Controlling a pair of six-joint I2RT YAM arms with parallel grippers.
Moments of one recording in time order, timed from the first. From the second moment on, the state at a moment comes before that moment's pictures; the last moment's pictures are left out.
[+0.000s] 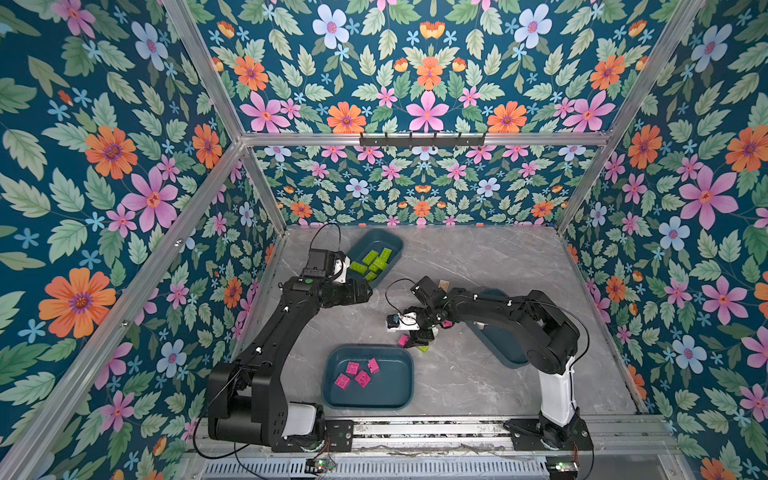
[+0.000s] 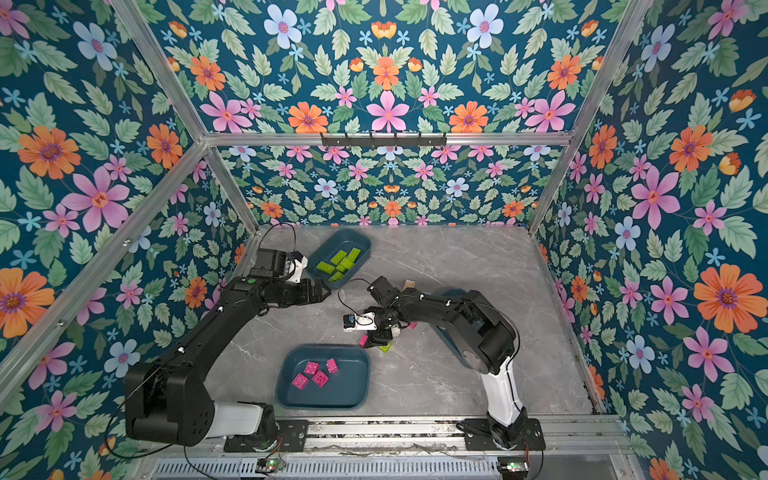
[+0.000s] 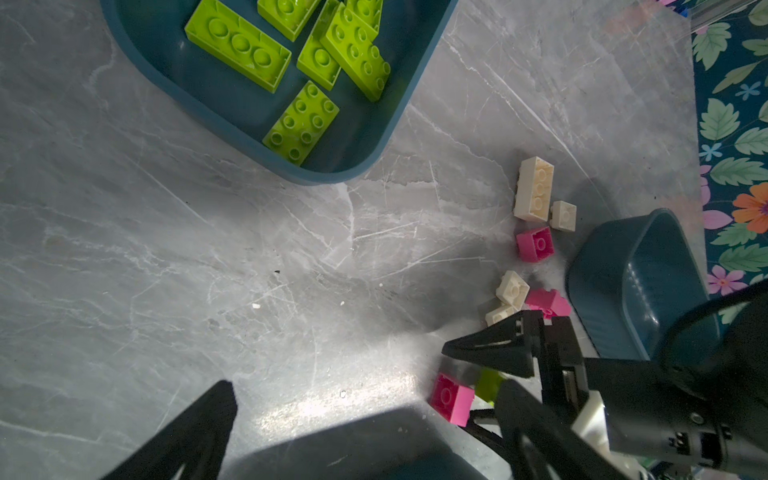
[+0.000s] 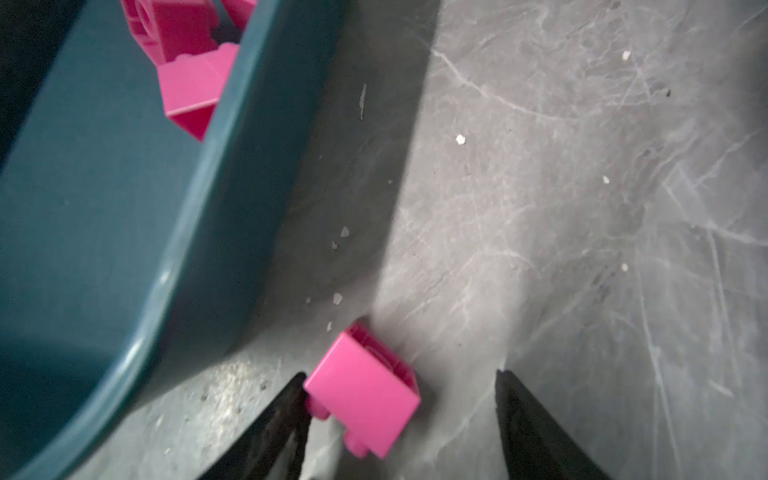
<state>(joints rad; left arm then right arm) -0.18 1.37 1.06 -0.67 0.33 -0.24 0.78 2.01 1.30 -0.39 -0.49 -0.89</state>
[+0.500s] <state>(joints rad) -0.18 1.37 1.06 -0.67 0.33 -0.23 0.76 2.08 1.38 -0.44 -0.52 -0.88</state>
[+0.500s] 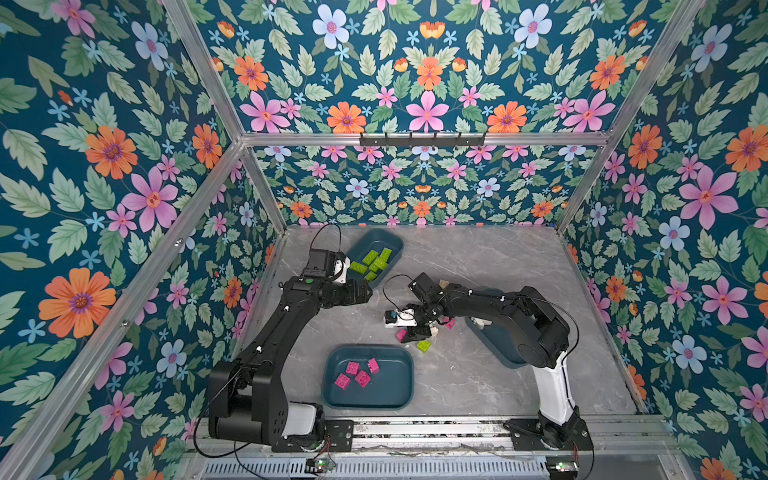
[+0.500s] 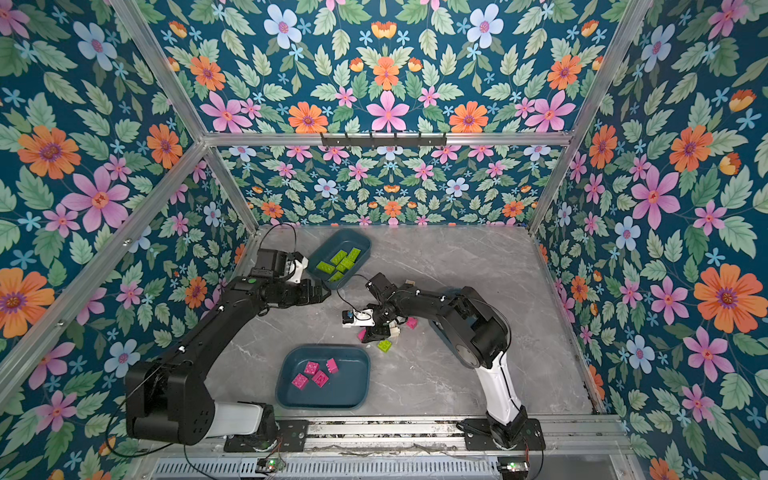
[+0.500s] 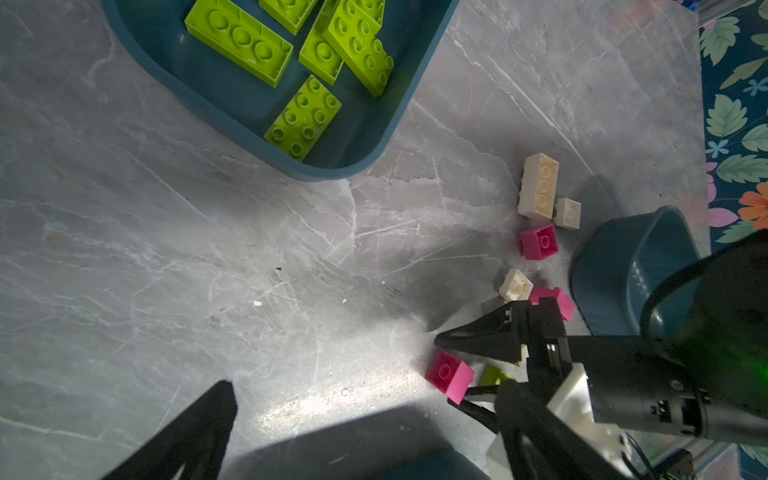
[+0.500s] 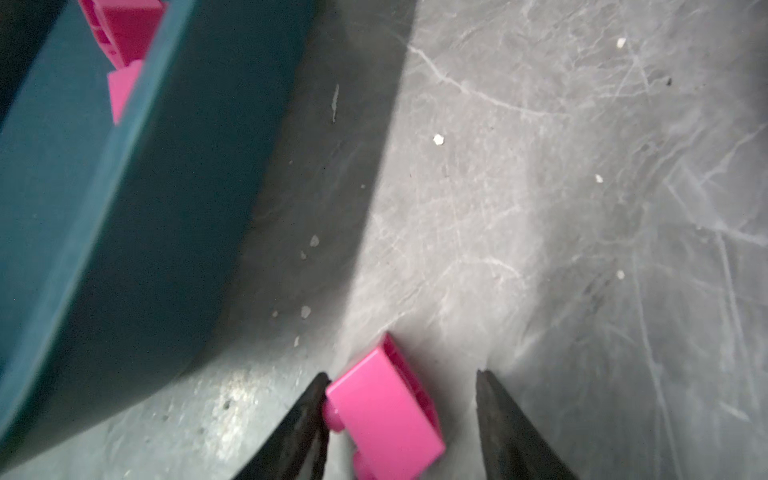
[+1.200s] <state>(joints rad) -0.18 1.38 1.06 -0.67 0.33 -0.23 0.75 2.07 1.43 -0.44 -0.57 -0.81</state>
